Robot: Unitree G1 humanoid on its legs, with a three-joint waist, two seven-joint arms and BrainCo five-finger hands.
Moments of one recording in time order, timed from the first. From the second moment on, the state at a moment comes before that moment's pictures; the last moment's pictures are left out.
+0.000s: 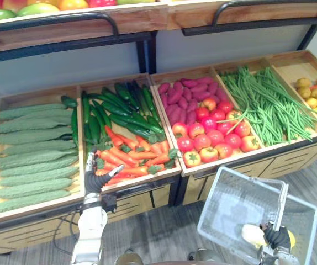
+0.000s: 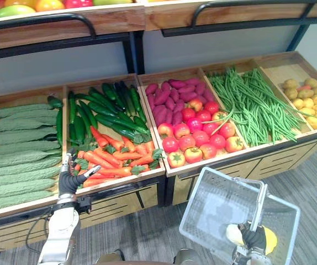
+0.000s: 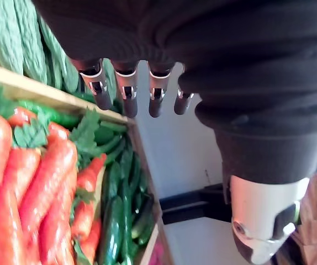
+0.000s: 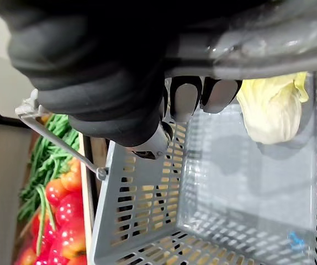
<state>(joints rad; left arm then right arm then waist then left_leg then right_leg) 0.07 0.24 0.12 0.08 0.29 -0.04 0.24 0.42 -0.05 -0.35 0.21 0.15 0.03 -0.04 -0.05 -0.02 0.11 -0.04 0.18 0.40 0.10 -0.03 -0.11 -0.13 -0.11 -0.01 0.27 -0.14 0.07</state>
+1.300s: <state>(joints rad) -0.43 0.53 -0.22 0.53 0.89 -0.06 0.13 0.34 -0.20 -0.26 0.09 0.18 -0.04 -0.02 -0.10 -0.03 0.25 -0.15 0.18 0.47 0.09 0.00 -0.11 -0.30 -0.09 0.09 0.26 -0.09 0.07</state>
